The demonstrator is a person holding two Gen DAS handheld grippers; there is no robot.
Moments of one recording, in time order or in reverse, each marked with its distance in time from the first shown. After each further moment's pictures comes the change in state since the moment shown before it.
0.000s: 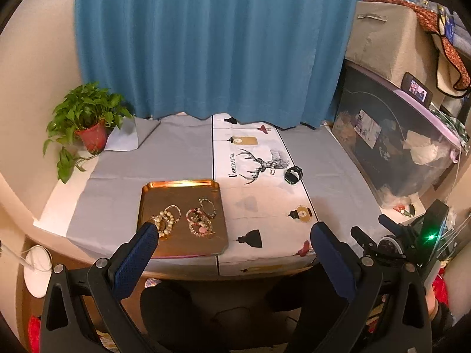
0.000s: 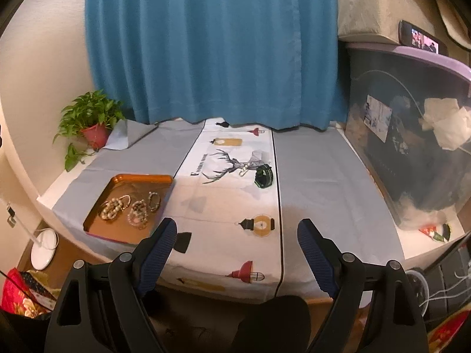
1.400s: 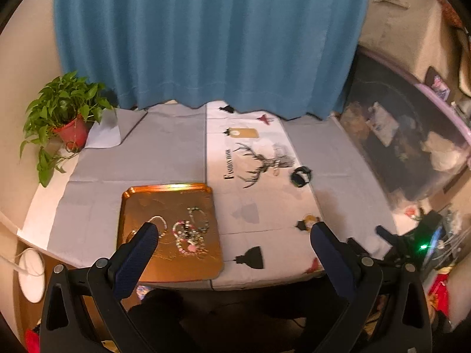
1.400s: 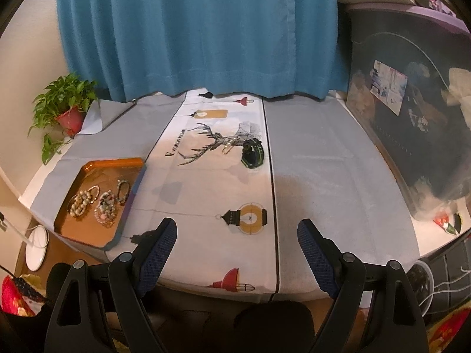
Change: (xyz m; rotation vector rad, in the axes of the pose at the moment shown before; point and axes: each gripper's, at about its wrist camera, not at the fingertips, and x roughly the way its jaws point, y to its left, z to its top) left arm 0.108 -0.003 0.040 0.001 0.085 0.002; right arm 0.105 -0.022 0.003 0.040 0.131 -0.042
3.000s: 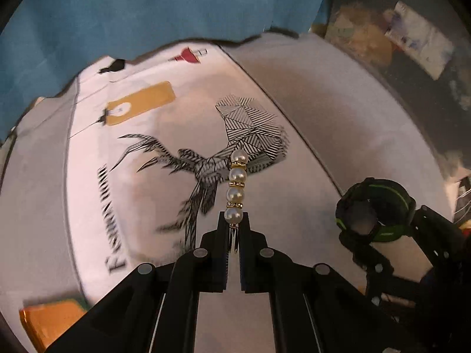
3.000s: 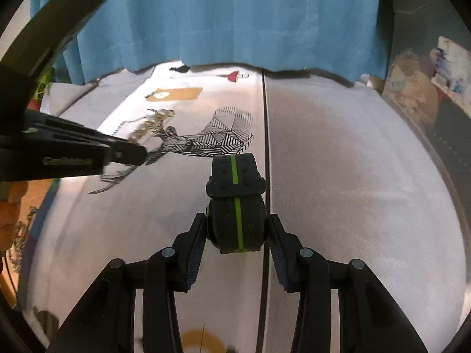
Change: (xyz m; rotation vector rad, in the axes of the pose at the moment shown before) left arm 0.361 -0.106 0.070 0.287 0.254 -0.189; right arm 0.237 -0.041 0.061 -0.056 0.057 -0.001
